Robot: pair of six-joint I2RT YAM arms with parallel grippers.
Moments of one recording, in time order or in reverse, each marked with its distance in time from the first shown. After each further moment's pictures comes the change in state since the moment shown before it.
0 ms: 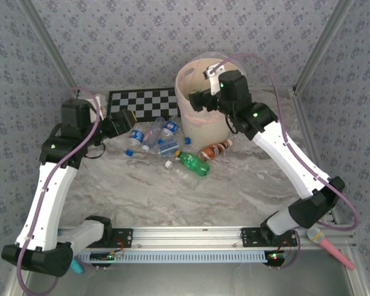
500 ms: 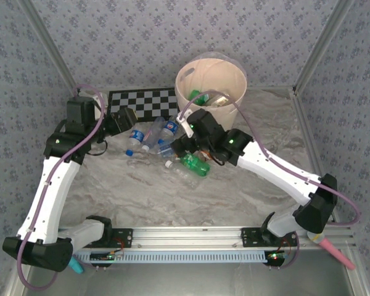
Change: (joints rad) left arm -0.010 0.032 0.012 0.002 -0.083 0.006; right arm 0.261 -0.024 -0.247 -0.076 -0.008 0.029
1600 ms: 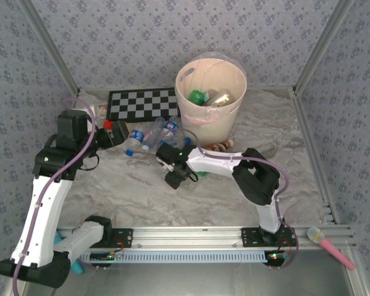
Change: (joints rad) left arm 0.000 -0.138 -0.035 -0.139 -0.083 0.059; right arm 0.109 0.526 0.000 -0.115 -0.074 0.055
